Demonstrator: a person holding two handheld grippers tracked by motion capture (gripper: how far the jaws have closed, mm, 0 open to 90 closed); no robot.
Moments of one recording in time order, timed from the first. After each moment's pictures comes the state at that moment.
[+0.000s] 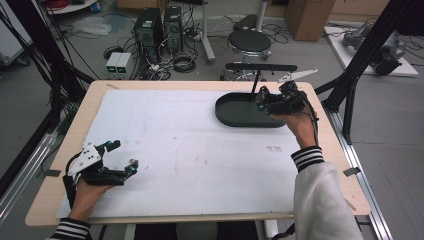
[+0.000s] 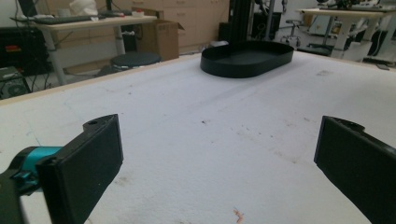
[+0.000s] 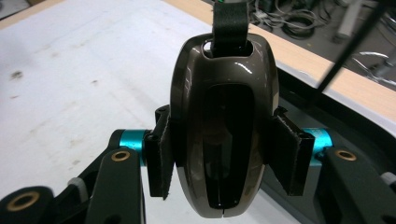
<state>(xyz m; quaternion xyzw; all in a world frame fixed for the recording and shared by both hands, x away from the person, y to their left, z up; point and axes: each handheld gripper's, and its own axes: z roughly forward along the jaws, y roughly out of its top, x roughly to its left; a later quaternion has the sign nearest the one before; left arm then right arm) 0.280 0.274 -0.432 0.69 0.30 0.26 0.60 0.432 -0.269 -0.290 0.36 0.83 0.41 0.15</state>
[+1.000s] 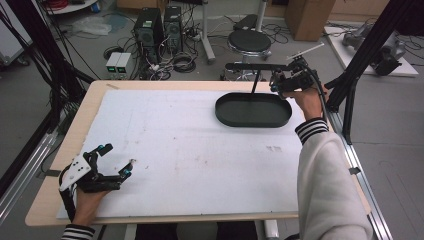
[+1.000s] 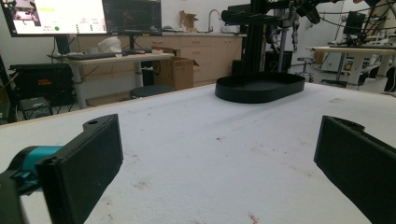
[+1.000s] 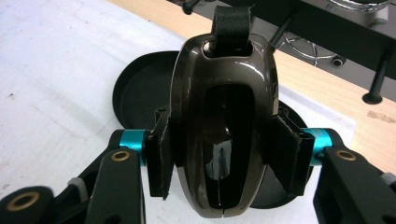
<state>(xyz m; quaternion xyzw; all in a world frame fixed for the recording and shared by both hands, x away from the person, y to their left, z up) 0.267 0.286 -0.453 0.63 0.30 0.31 0.65 0.482 -0.292 -0.255 0.45 0.82 0.31 0.18</state>
